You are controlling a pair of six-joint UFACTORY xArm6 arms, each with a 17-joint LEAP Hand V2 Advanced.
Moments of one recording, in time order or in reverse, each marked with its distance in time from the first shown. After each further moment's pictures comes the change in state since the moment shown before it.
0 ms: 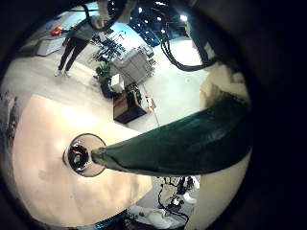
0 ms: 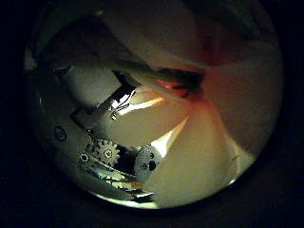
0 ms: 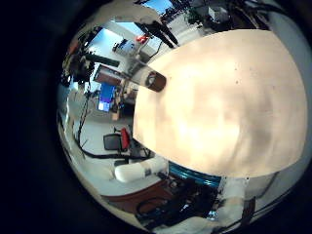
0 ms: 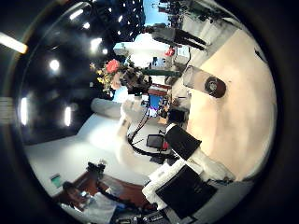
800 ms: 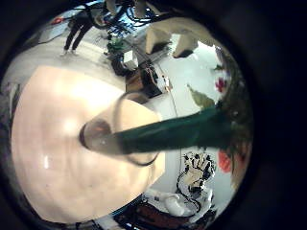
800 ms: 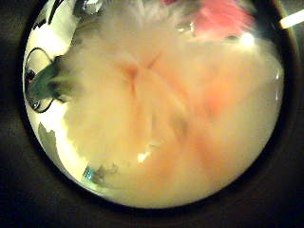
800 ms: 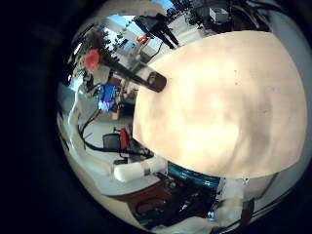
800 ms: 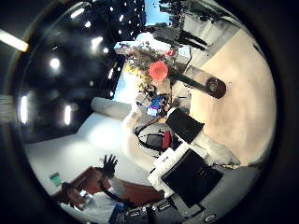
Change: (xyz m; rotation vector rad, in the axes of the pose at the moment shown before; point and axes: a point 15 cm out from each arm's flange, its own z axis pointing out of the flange) left arm -0.161 0.066 -0.052 -0.165 -0.121 -0.250; right arm -0.002 0.004 0.001 -0.013 -0.004 -0.014
